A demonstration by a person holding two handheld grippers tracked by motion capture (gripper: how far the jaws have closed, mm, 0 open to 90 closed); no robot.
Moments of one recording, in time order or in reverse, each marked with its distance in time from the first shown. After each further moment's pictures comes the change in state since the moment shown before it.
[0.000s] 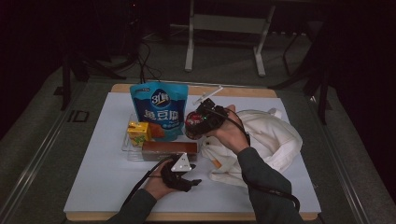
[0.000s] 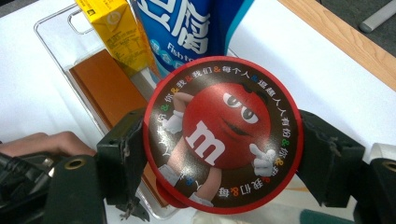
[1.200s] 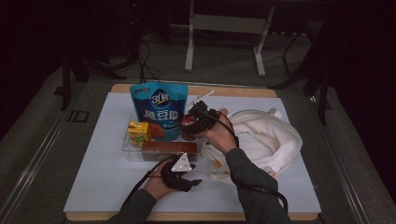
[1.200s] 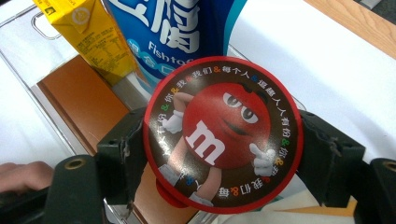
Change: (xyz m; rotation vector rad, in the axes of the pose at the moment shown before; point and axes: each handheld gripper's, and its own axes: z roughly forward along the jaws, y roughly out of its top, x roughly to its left) left arm 0.000 0.000 0.000 0.001 0.002 0.005; right arm 0.002 0.001 0.038 0.025 -0.029 0.079
